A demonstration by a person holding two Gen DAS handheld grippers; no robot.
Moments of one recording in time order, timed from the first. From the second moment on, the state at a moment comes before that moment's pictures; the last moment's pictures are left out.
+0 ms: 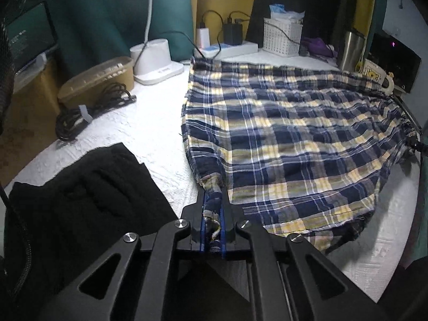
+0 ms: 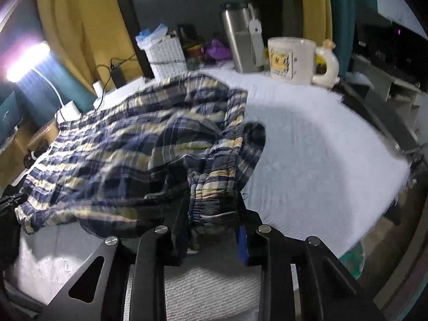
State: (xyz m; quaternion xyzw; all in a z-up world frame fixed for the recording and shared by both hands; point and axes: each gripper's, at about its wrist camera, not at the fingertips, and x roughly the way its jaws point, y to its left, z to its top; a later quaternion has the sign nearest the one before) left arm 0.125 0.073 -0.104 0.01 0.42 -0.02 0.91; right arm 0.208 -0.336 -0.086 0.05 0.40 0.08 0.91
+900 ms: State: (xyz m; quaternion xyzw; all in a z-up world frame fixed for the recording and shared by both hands) left arm 0.075 0.022 -0.056 0.04 0.36 -0.06 0.93; right arm 0.155 -0.383 -0.066 0.01 0.37 0.02 0.93
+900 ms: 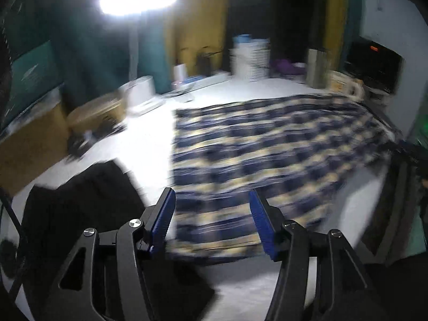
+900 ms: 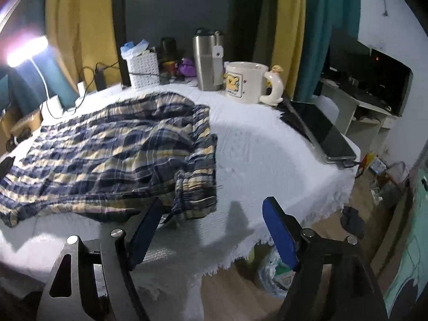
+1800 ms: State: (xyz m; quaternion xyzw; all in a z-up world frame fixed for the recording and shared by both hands) left arm 0.076 -0.051 -0.119 0.08 0.40 -0.15 0.90; right arm 0.185 -0.291 -0.097 -0.03 0.39 0.14 0.91
